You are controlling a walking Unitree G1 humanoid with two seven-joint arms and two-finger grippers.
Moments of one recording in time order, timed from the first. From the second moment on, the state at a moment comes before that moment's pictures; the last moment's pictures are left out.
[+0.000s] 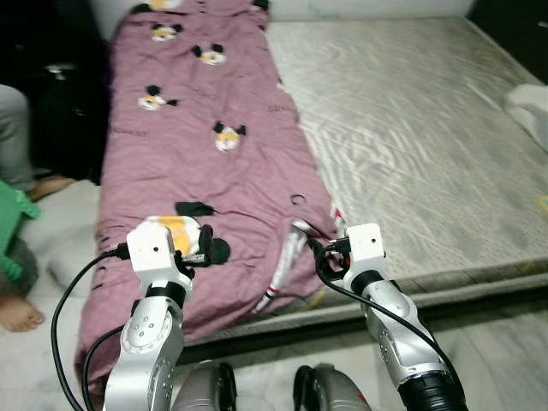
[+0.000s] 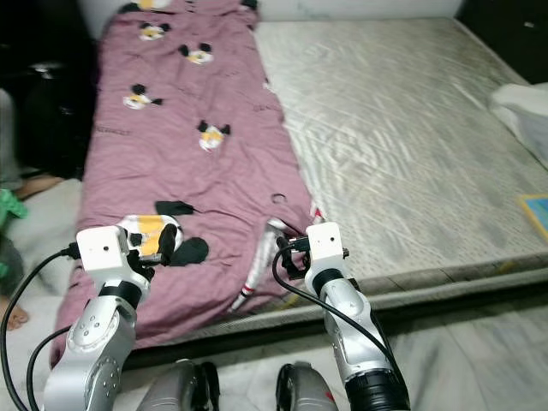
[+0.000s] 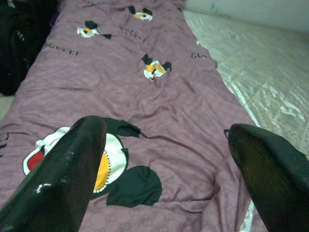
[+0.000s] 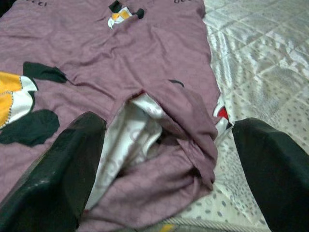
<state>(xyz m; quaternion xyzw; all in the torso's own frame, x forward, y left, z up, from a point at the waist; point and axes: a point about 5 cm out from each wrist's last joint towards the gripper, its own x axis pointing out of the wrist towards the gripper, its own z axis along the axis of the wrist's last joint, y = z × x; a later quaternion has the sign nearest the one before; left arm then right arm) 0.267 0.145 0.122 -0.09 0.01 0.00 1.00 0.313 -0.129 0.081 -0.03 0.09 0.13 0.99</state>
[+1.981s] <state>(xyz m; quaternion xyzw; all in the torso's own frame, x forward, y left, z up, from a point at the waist) 0.270 0.145 0.118 -0.09 0.01 0.01 1.00 0.317 -0.121 0.082 -0.04 0.08 0.15 0.99</state>
